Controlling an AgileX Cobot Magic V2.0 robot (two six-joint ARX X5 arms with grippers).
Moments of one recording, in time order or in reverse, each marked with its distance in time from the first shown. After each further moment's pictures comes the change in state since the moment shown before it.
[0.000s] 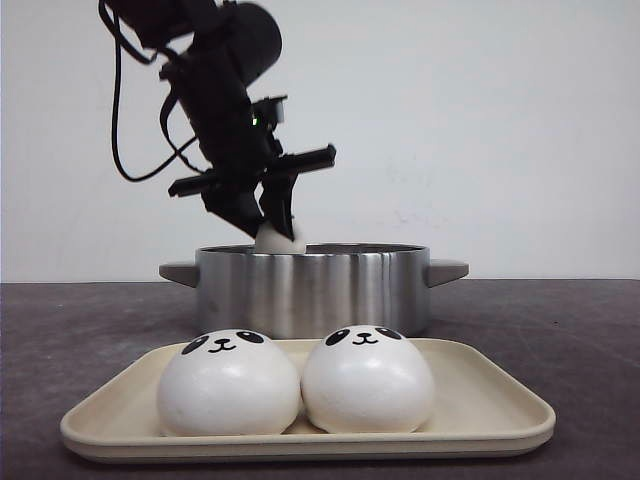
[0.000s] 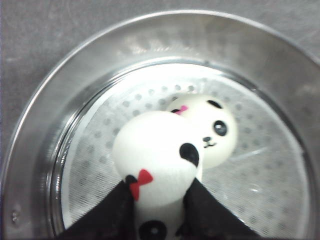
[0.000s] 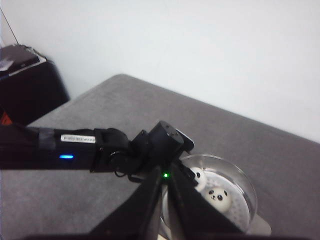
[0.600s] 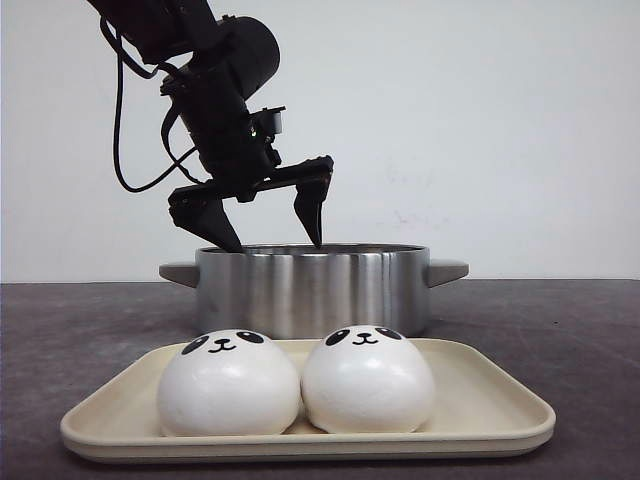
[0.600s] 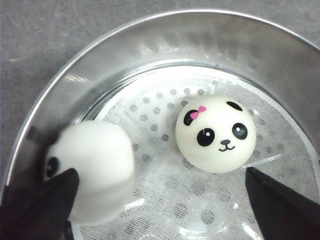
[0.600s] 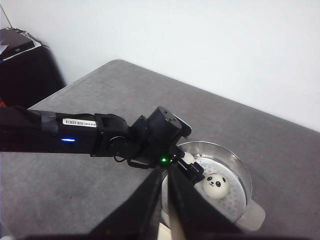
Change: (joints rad) left arm 0.008 0.017 0.001 0.021 -0.002 0.002; right arm 0.000 -0.010 0.000 -0.049 0.001 0.000
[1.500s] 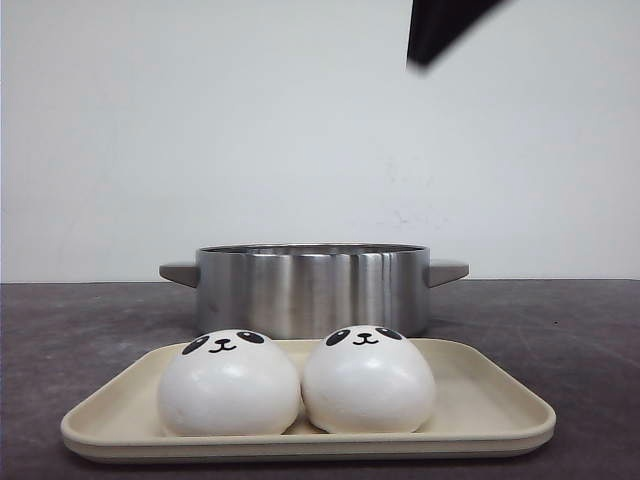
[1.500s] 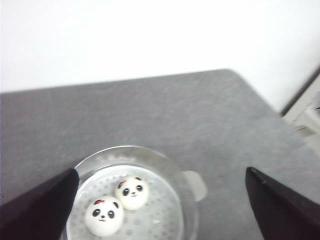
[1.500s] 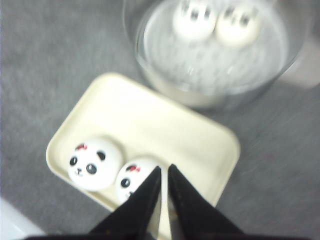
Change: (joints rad) left arm -0.130 -0.697 0.071 -0.288 0.000 -0.024; right arm -0.042 0.010 -0.886 0.316 -0.102 0.197
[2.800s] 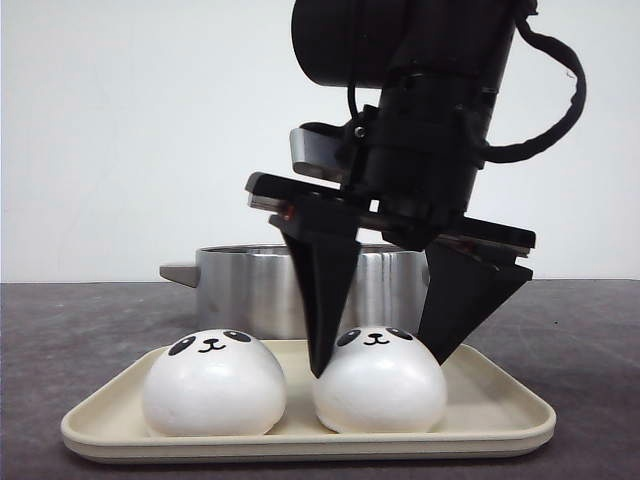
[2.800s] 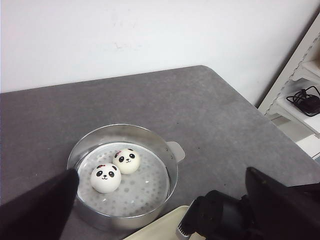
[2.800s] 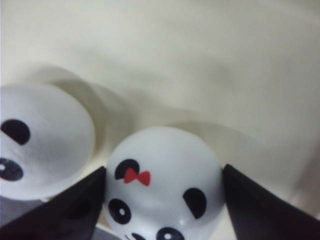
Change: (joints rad) left arm -0.039 -0.238 0.000 -0.240 -0.001 0.019; right arm -0.006 0.441 -0.052 0.129 -0.170 0.154
